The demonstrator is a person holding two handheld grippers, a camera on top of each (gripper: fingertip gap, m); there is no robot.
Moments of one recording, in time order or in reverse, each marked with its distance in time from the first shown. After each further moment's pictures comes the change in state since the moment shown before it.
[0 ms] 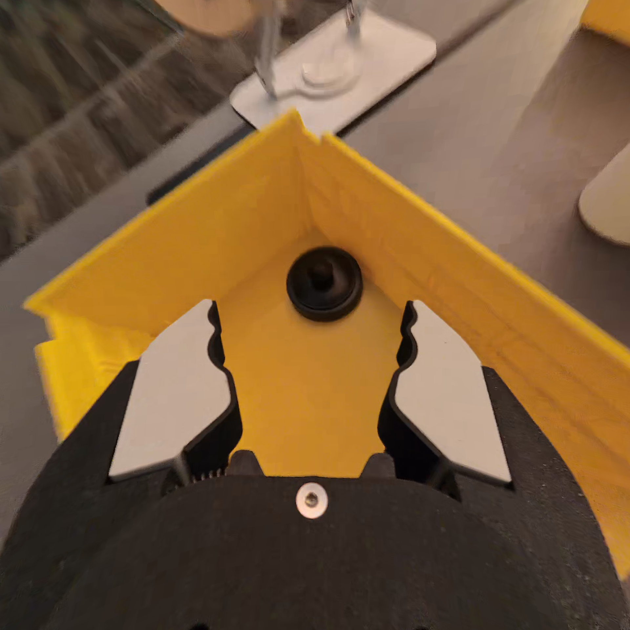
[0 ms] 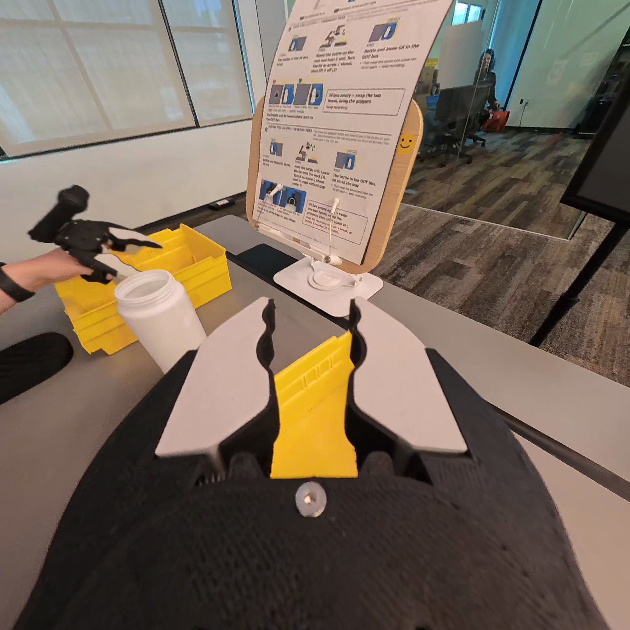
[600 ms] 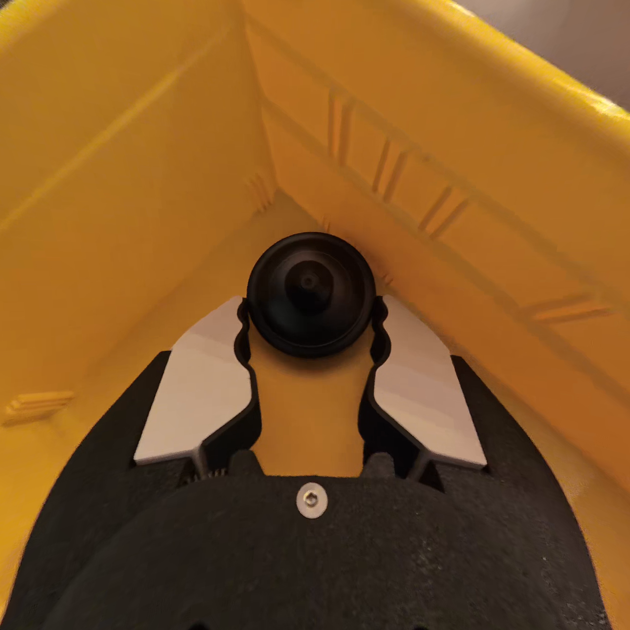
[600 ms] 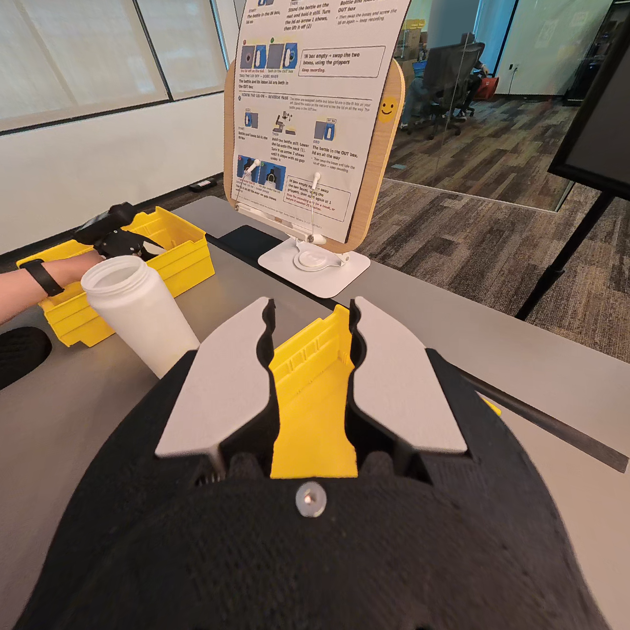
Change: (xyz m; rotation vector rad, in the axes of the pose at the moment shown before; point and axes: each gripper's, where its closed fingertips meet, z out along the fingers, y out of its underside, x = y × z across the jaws) left arm 0.009 0.035 0.081 -0.146 0.204 -0.010; right arm 0.015 0.015 0.002 -0.066 0.046 0.018
